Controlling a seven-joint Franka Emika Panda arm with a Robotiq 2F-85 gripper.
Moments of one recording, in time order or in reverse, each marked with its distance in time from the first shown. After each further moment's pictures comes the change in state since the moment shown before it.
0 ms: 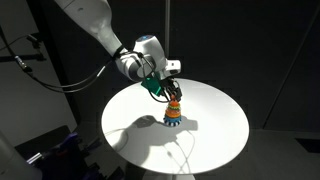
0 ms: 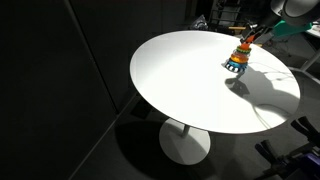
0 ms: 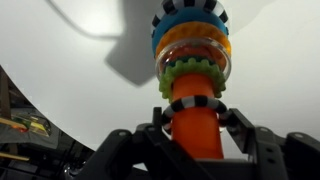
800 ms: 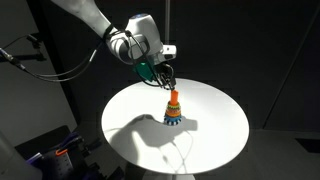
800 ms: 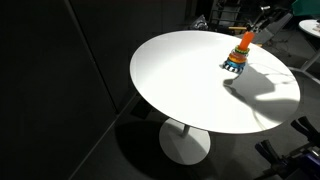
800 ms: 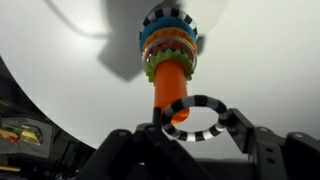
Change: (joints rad) arm -0.031 -0.200 0.061 -0.063 0.054 -0.175 -0.021
